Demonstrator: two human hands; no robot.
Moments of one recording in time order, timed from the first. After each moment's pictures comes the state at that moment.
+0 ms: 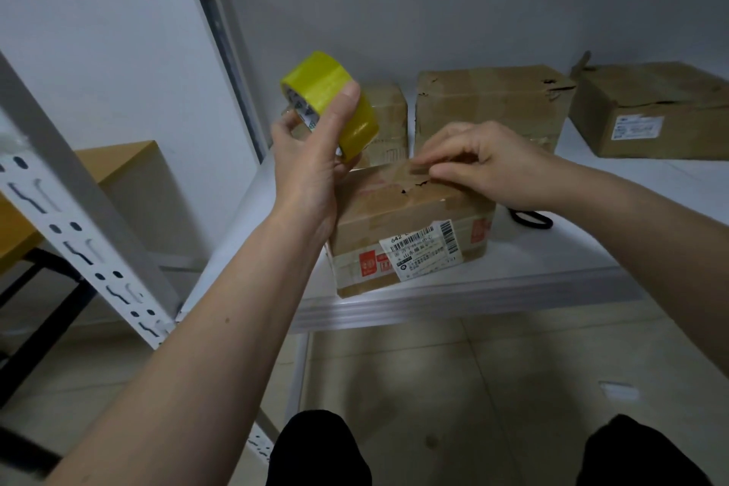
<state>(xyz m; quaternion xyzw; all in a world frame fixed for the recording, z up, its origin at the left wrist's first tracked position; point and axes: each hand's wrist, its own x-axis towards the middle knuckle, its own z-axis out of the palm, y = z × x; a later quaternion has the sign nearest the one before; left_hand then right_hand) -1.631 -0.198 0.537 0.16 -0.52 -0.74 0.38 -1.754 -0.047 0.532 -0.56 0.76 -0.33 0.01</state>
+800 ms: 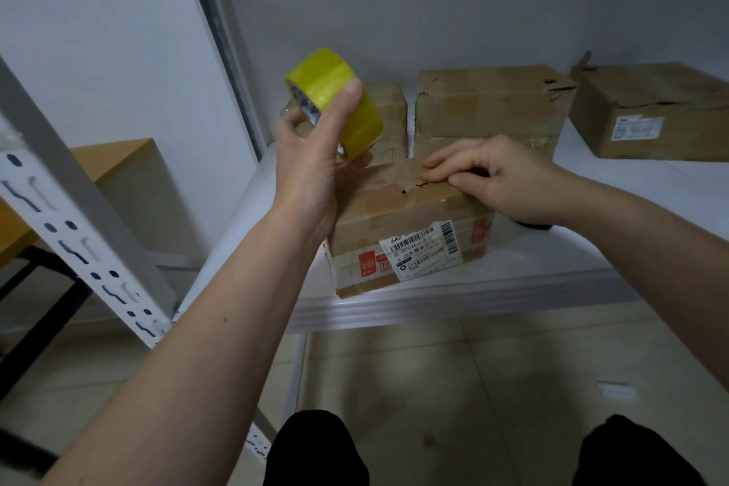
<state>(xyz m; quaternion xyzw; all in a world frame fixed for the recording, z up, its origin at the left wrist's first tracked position) -1.630 -0.198 0.538 0.15 -0.53 -0.75 0.36 -1.746 -0.037 0.528 -0.52 0.78 -0.35 0.05</state>
